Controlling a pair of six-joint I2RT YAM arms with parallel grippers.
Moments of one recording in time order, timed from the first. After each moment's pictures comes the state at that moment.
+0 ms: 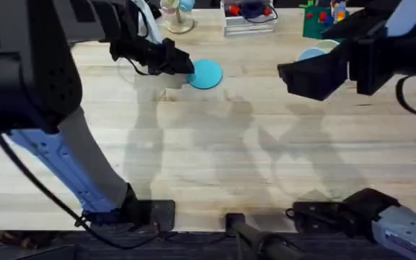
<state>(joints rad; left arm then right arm) 0.04 2.02 1.32 -0.62 0.82 0.02 0.44 0.96 1.22 -0.93 -0.13 -0.15</state>
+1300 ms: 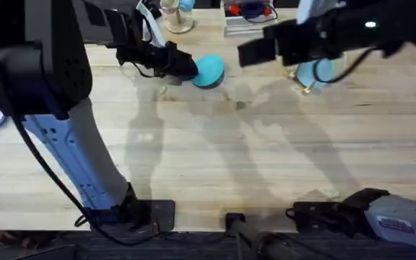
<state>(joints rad) 0.04 2.12 1.34 -0.55 0.91 -0.03 0.43 1.35 1.23 -0.76 -0.13 0.18</state>
